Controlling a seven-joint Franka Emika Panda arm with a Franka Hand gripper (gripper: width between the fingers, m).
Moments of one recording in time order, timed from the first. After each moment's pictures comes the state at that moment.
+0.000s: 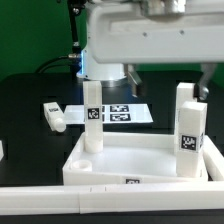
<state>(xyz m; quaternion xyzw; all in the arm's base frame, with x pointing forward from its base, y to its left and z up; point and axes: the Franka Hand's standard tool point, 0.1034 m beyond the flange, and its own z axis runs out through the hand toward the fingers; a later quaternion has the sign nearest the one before) 0.631 0.042 0.156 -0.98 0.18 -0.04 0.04</state>
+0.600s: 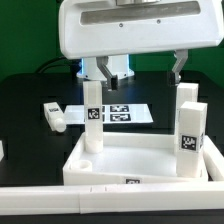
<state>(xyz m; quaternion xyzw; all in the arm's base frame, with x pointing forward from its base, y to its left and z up) 0.618 0.020 0.154 -1.00 0.02 -0.04 0.03</state>
